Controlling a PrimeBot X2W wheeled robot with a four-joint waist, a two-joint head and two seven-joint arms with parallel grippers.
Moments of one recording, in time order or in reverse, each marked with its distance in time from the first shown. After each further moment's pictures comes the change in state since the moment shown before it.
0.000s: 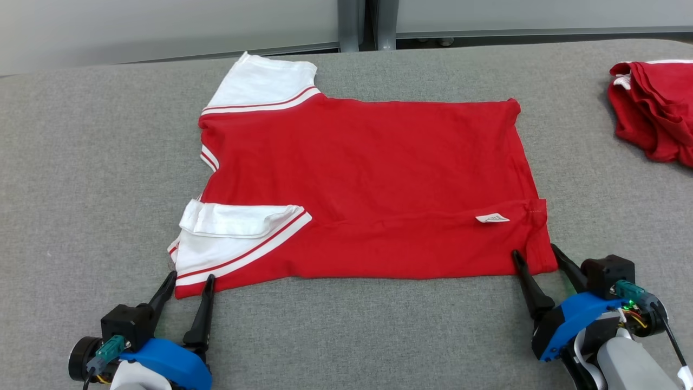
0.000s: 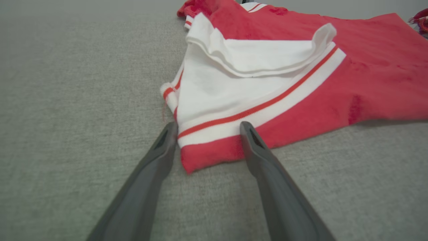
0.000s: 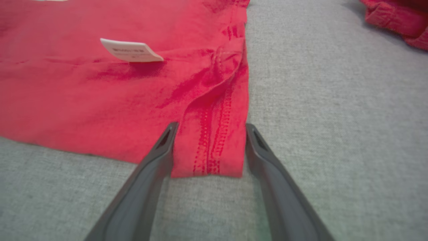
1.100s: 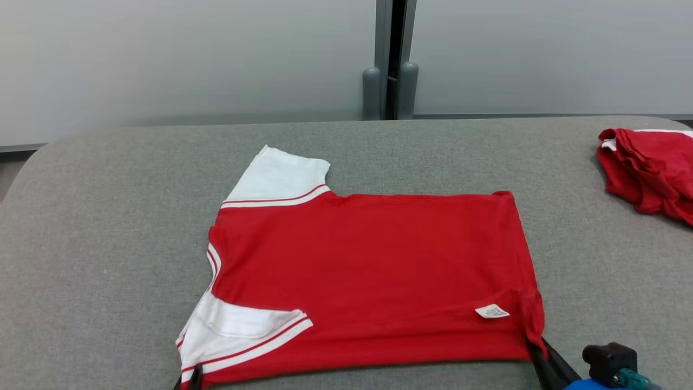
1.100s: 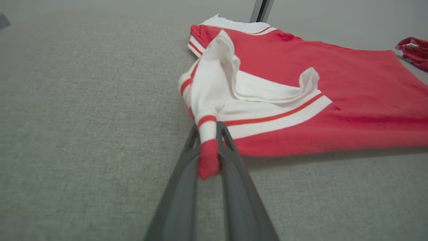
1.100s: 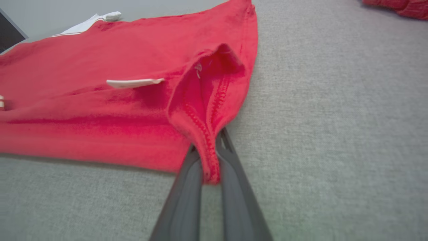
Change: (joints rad) left arm 0.312 -0.035 0.036 -0.160 -0.044 0.054 0.000; right arm 0.239 0.045 -0.009 -0.047 0.049 0.000 -0.057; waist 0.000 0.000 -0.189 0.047
